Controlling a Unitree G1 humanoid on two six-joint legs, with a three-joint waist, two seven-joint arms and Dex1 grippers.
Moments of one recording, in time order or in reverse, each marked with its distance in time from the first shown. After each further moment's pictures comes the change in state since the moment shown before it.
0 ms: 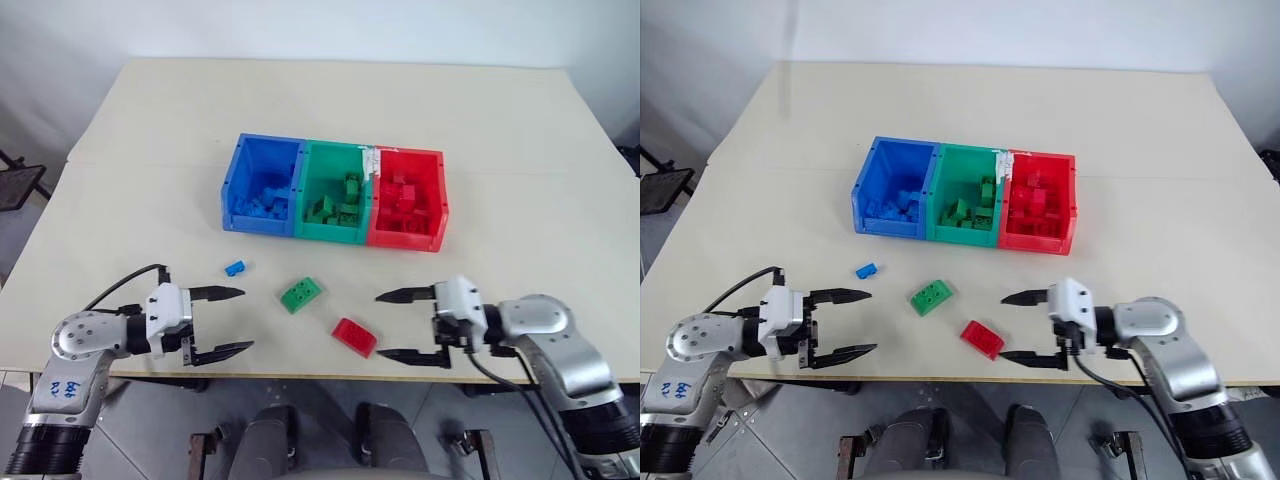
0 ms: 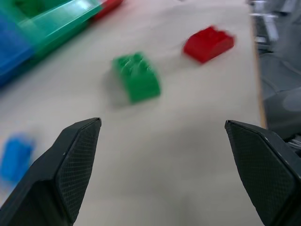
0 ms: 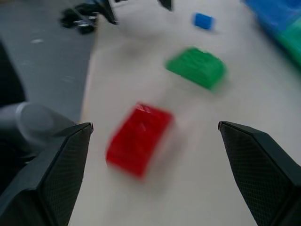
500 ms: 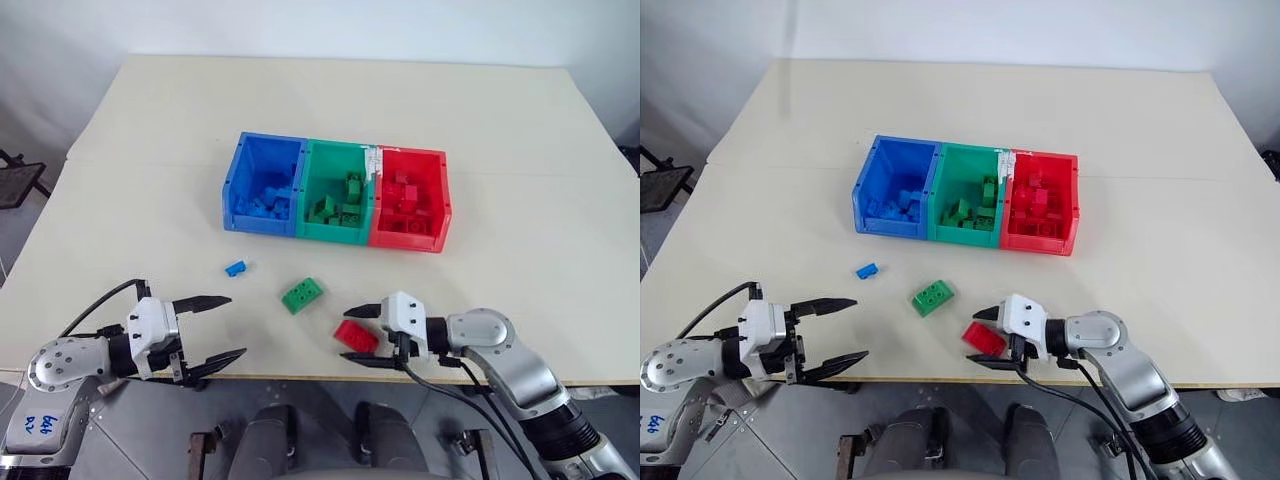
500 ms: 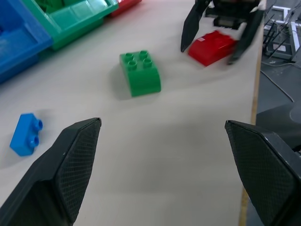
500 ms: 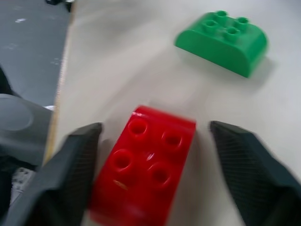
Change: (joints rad) left arm 0.122 -0.002 0.056 -0.163 -0.044 0.066 0.077; right arm 0.019 0.069 0.102 0.021 -0.163 -0.015 -0.199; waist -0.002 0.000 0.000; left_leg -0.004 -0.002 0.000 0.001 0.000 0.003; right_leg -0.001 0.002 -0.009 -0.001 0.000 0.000
